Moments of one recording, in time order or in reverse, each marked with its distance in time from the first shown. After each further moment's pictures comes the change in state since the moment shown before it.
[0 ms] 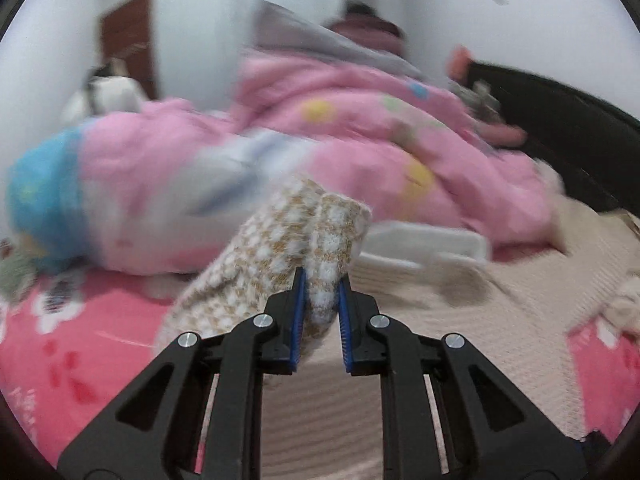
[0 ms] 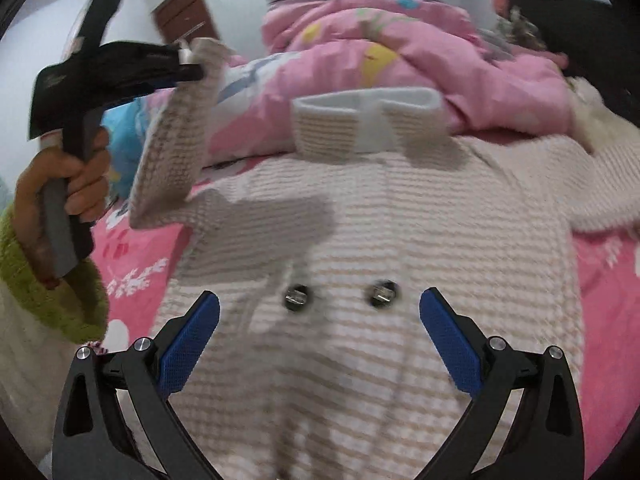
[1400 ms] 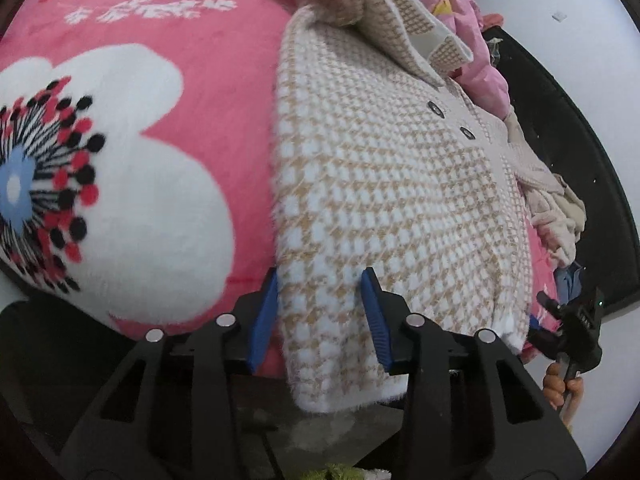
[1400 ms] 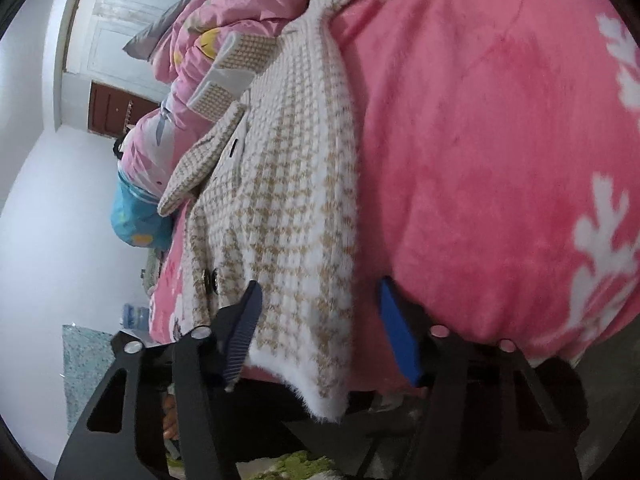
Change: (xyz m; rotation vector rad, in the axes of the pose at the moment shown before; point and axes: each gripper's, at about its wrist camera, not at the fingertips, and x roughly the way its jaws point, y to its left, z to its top) left arm -0.121 0.093 -0.347 -0.499 0.420 -0.312; right arm -0.100 -0.152 -0.189 0.638 0.172 0.250
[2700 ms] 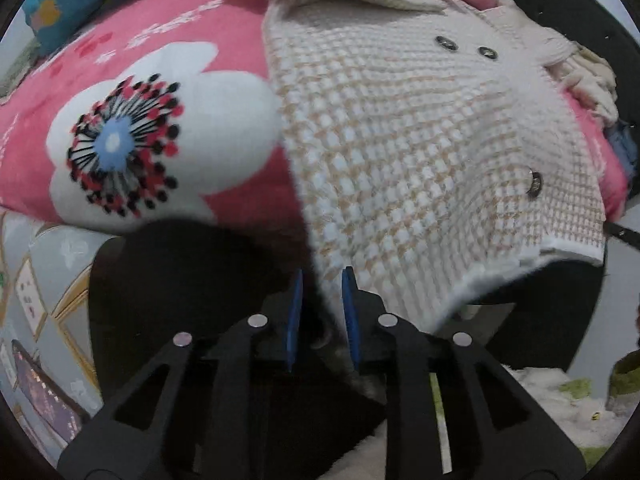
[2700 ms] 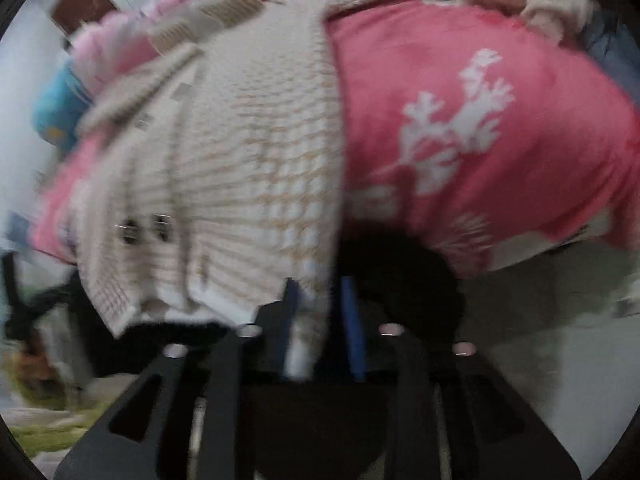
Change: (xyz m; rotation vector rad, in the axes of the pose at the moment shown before) left arm -0.053 -0.015 -0.086 0.344 0.136 0.310; right arm -0.071 0.025 -0.083 -0.341 0.037 -0.549
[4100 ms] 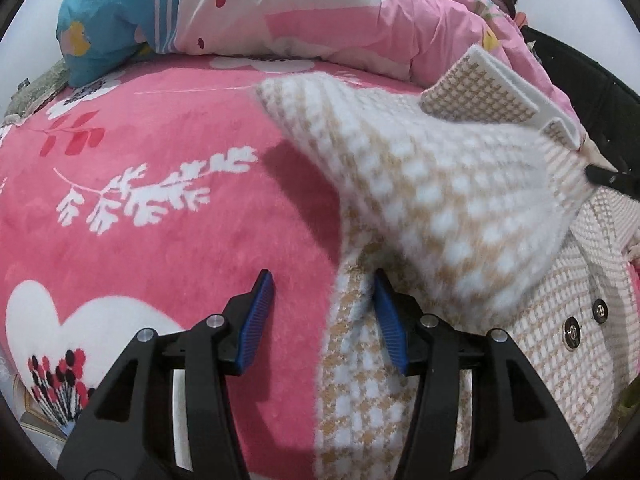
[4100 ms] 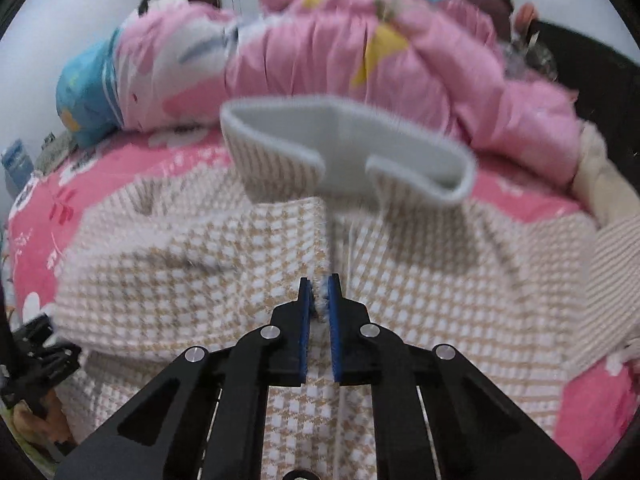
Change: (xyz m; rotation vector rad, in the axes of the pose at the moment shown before) left arm 0.075 0.036 0.206 -0.218 -0.331 0.097; right arm 0.102 0.255 0.301 -0.385 -0.279 0.049
